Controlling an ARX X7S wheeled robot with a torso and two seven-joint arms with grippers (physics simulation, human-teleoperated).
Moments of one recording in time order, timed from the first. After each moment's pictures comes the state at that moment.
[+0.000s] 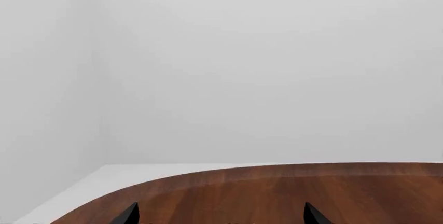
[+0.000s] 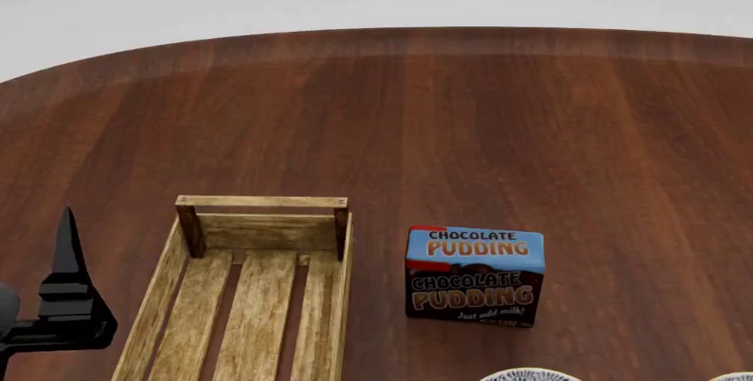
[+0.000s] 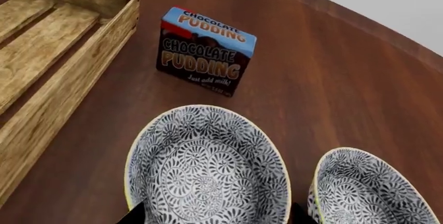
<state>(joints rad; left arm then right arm) -0.16 -0.26 0.06 0.62 -0.20 -0.52 -0.28 -0.12 0.52 -0.03 -1.00 0.60 1.27 0.47</state>
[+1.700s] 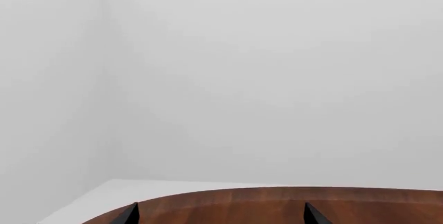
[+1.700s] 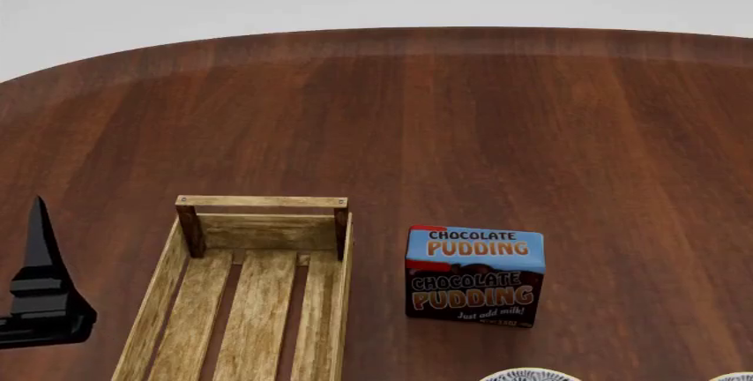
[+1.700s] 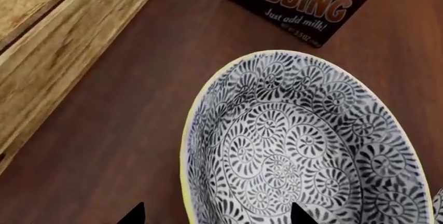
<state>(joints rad) -0.13 -0.28 0.05 0.62 -0.22 -0.42 -0.33 0.13 0.54 -0.41 -0.51 0.56 1.14 0.35</state>
